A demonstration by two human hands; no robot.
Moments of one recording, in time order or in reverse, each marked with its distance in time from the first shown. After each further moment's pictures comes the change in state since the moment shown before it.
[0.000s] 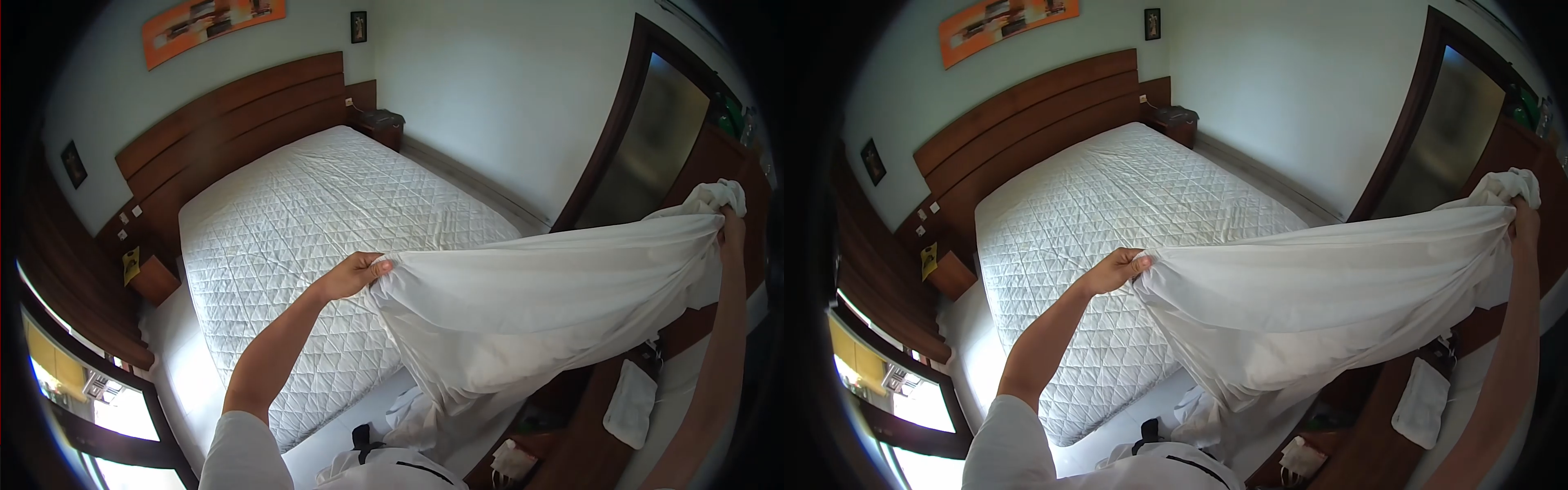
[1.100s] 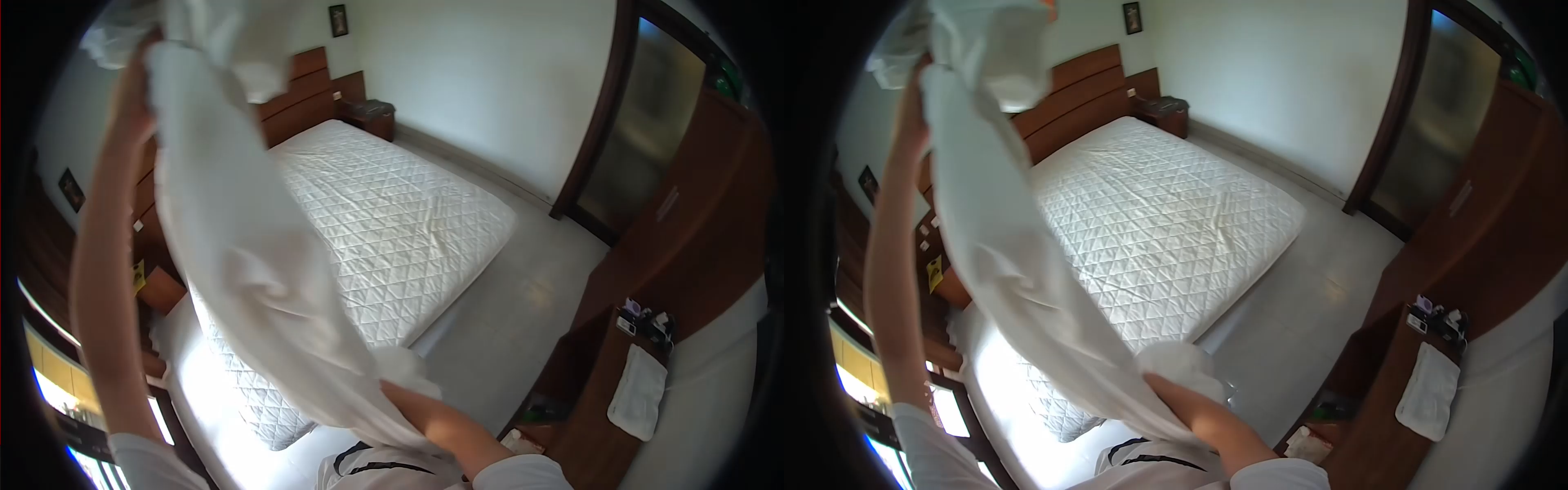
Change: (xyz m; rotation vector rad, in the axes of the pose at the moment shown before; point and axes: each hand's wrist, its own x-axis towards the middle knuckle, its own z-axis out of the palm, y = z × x) left_hand -0.014 0.275 -0.148 -0.135 0.993 0.545; right_hand -0.618 0.224 0.293 0.102 -1.687 0.076
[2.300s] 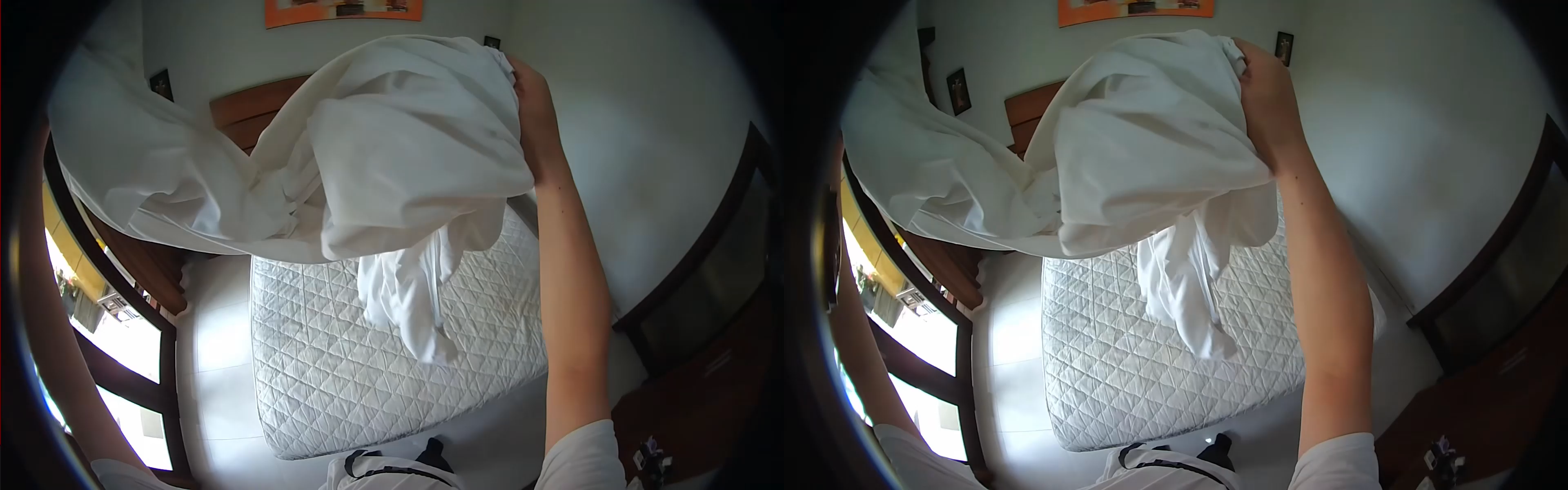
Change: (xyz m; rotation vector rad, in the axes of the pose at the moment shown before) left_hand 0.037 0.197 -0.354 0.438 0.261 0.618; right_hand 0.222 -0.570 -0.128 -0.017 0.277 -1.057
